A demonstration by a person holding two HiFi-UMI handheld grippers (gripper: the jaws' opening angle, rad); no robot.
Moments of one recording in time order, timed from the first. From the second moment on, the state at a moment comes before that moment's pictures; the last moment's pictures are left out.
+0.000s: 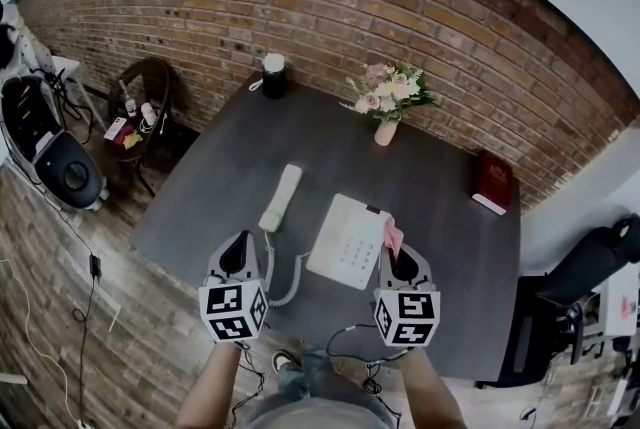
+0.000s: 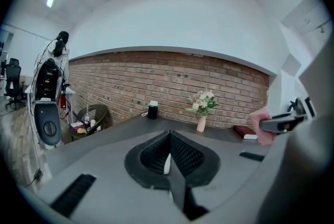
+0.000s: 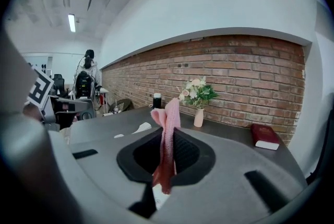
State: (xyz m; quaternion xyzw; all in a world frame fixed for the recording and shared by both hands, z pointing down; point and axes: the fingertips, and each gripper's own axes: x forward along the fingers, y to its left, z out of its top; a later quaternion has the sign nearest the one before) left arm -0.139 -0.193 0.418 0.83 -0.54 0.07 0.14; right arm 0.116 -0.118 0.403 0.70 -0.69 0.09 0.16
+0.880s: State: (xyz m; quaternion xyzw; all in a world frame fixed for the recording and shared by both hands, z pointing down) left arm -0.184 -0.207 0.491 0.77 -0.60 0.10 0.20; right arm 0.095 -0.209 0.465 0.55 -0.73 0.00 0.40
